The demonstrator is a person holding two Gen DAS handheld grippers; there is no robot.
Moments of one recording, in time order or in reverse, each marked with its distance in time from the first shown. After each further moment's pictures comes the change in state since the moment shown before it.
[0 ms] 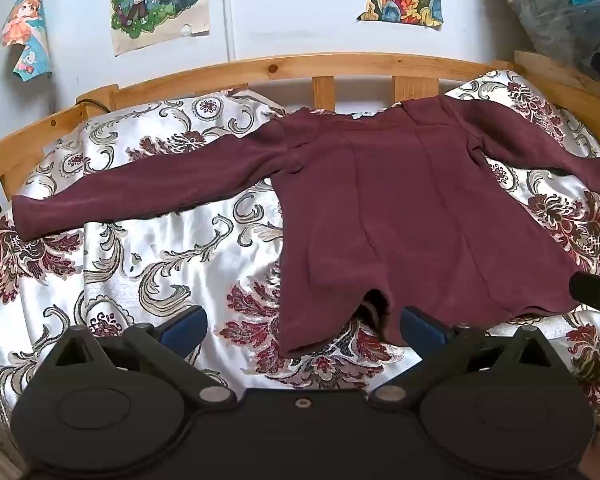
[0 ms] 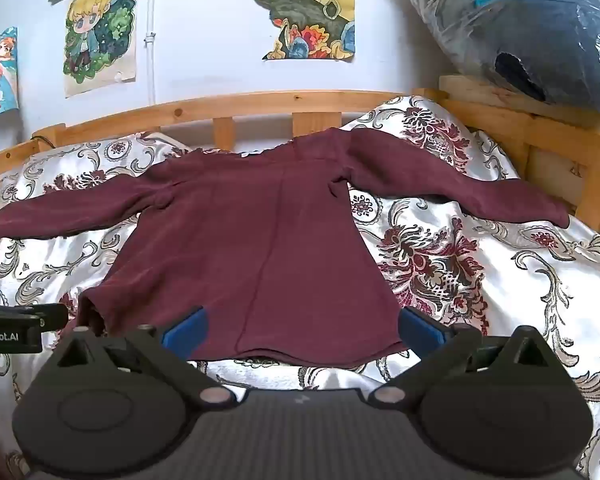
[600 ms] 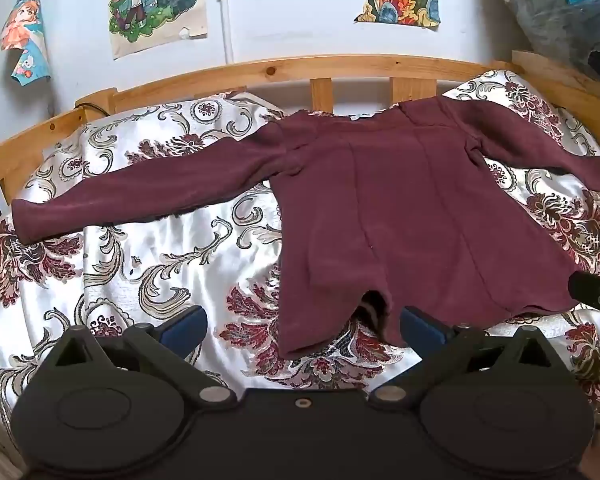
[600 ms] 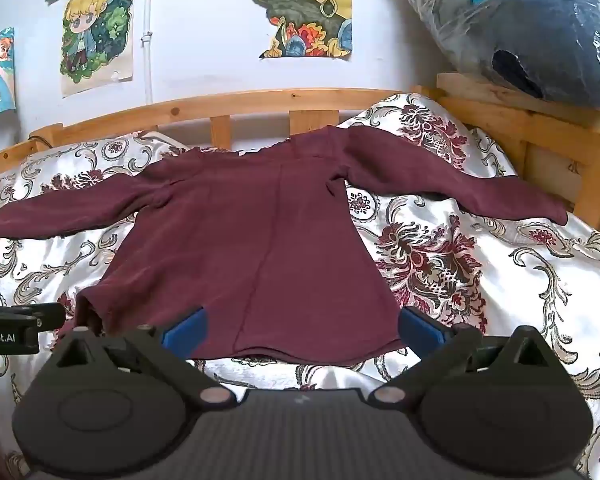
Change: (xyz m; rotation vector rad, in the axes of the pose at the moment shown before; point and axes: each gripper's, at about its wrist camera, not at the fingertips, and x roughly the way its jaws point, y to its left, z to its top) left arm -0.006 0.000 0.002 0.005 0.004 0.003; right arm 0.001 0.001 -0.001 0.004 0.007 0.002
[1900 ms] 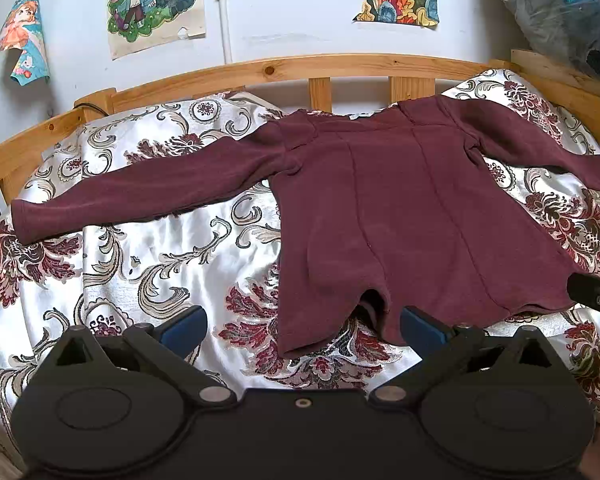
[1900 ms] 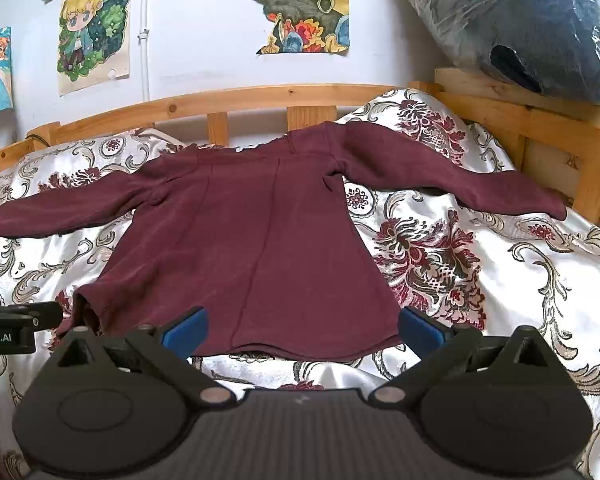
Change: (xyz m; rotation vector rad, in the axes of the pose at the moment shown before) left arm 0.003 -0.003 -0.001 0.009 -0.002 0.000; right arm 0.004 -0.006 -0.004 0.003 0.007 0.000
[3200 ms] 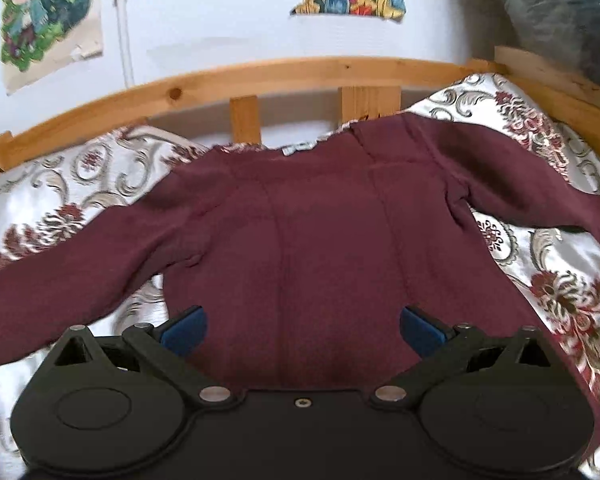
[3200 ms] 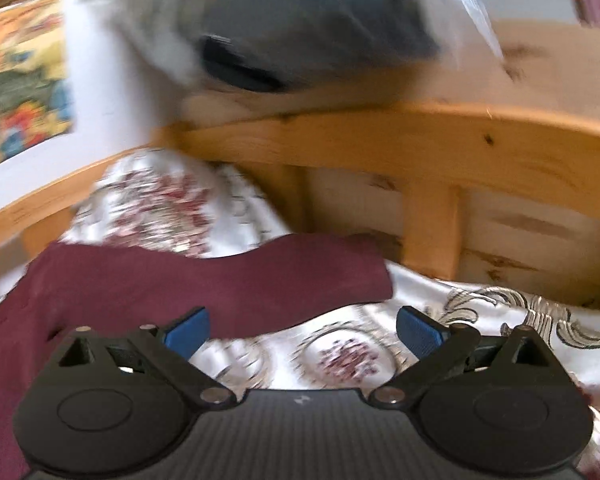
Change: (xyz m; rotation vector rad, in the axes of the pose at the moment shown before) left arm 0.158 -0.066 0.129 0.061 0.024 -0.132; right arm 0.122 -0.220 0.101 0.442 -0.093 -0.482
